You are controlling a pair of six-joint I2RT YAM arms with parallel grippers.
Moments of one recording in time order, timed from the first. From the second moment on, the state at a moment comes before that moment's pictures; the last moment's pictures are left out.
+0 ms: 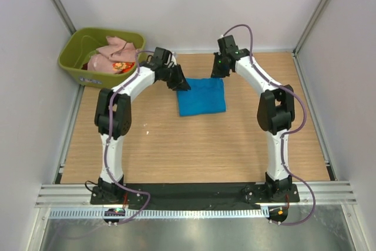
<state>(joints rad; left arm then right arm) -0.37 2.10 1.73 -0.55 0.50 -0.63 0.35 2.18 2.00 -0.71 -0.01 0.44</state>
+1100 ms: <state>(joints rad) -0.31 2.52 1.98 -0.15 0.51 -0.84 0.12 2.45 1.87 -0.11 -0.46 0.66</state>
